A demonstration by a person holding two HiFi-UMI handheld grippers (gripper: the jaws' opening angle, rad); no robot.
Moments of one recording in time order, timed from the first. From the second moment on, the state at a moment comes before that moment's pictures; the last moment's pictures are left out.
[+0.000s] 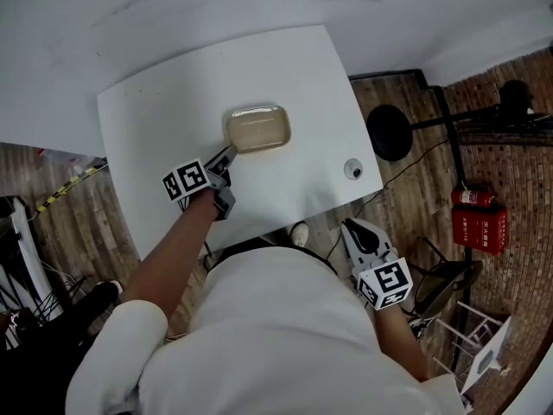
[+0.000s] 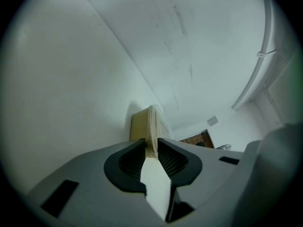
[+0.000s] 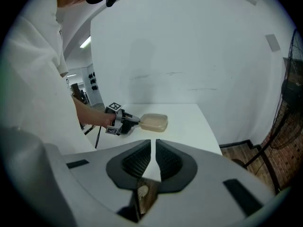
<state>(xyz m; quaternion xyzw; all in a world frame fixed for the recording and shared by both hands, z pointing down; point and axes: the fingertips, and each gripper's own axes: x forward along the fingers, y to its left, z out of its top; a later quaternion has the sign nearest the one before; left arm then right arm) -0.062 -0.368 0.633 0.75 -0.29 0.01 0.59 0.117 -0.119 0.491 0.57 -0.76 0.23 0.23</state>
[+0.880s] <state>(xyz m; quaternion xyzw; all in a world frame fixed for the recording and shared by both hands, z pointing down) -0.070 -0.369 0.593 0.75 -0.29 -0.07 0.59 0.109 -0.127 0.496 0.56 -0.77 0.23 0.22</state>
